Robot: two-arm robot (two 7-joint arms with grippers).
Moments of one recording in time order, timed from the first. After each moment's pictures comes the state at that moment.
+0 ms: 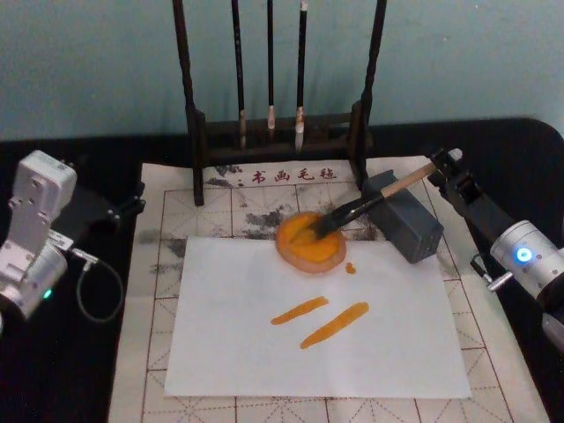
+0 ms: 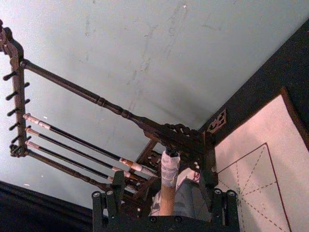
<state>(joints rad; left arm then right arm) -0.20 0.60 0.45 -1.41 -0.25 -0.12 0.03 0.30 0.32 -0.18 -1.09 1.34 0.28 0.45</state>
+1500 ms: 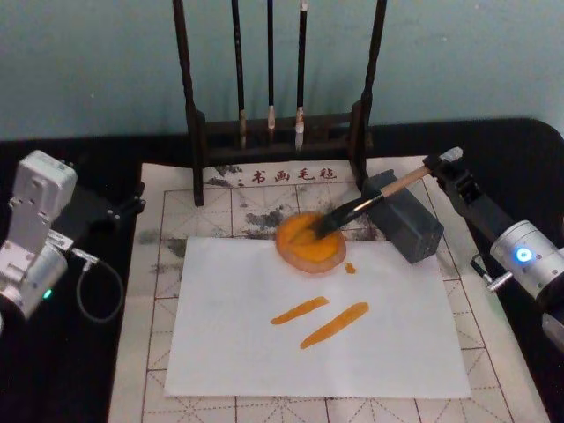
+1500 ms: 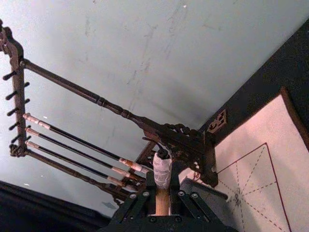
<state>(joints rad) -0.20 0.60 0.45 -1.41 -0.25 -0.12 0.03 0.30 0.32 -0.18 -1.09 1.34 0.28 0.45</state>
